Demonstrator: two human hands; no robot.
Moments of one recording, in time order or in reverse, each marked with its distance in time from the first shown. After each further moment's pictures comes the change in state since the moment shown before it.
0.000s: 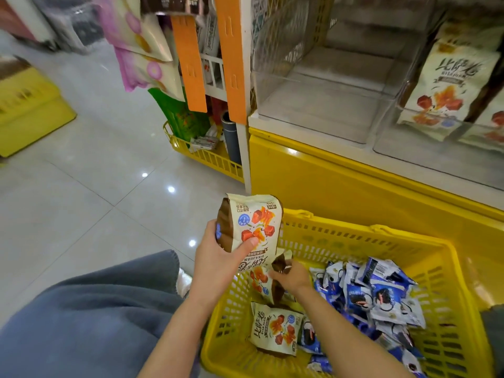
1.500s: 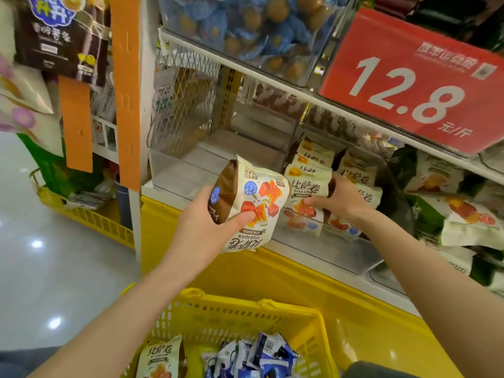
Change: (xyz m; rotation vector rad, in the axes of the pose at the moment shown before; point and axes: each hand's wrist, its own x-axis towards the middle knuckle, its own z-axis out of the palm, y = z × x) left_hand 0.053 0.172 0.111 -0.160 -0.284 0.364; right_hand -0.060 -0.176 -0.377 -0.319 0.556 -0.497
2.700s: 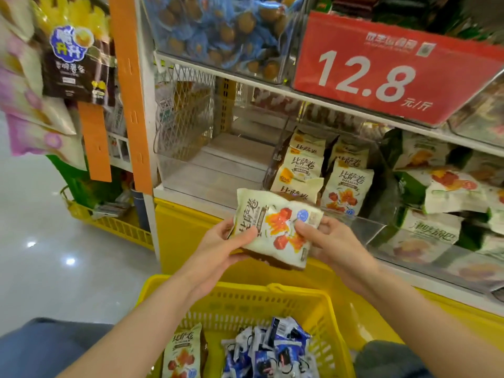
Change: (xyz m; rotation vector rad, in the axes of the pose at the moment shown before) left_hand -0.039 -0.026 0.021 -0.525 -0.283 -0.313; right_hand -0.139 -0.015 0.027 0.854 -0.201 0.173
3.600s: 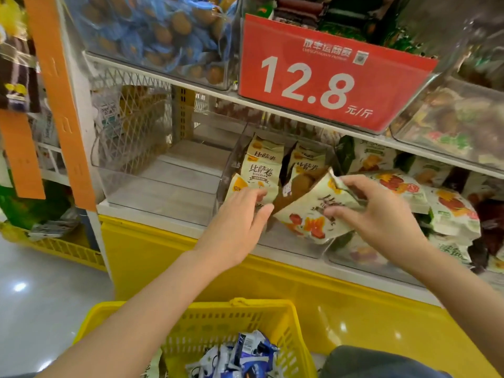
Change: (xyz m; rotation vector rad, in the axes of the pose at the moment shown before) left_hand 0.058 0.019 0.087 1.192 -0.030 0.588; right_hand -0.023 -0.069 -0.091 -1.044 0.384 -0.509
